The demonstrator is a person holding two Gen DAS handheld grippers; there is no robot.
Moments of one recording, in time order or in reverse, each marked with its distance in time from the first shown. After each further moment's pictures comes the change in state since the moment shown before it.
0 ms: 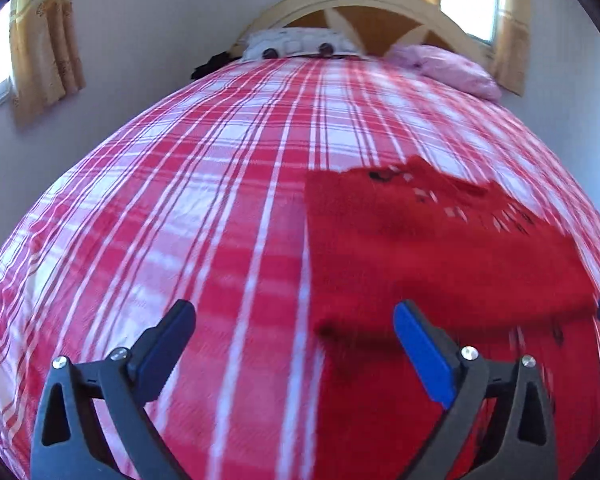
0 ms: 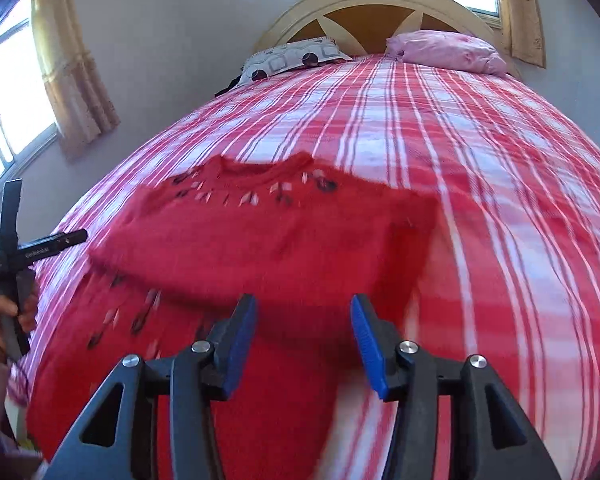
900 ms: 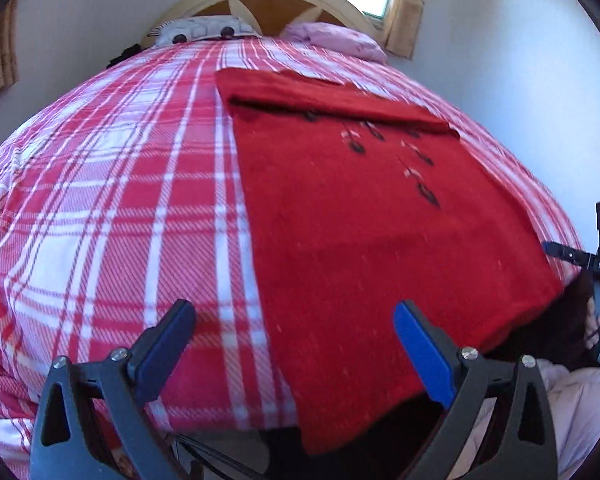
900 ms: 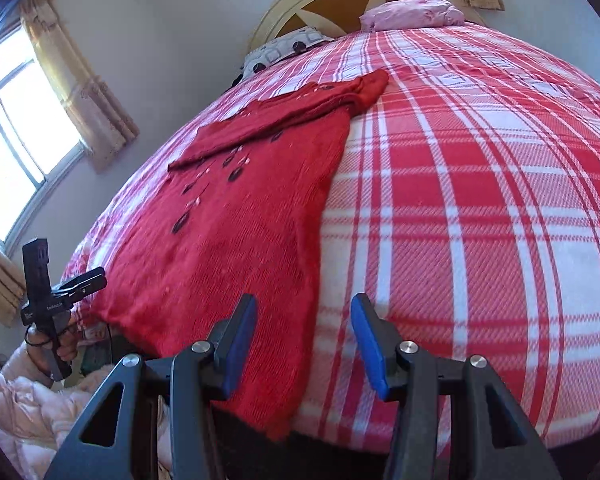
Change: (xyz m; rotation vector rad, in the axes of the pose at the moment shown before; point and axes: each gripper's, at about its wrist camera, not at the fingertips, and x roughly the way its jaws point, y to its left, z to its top) left arm -0.098 0.009 -0.173 0.167 0.050 -0.331; right arm -0.125 0.041 -0.182 0.146 0.031 0.091
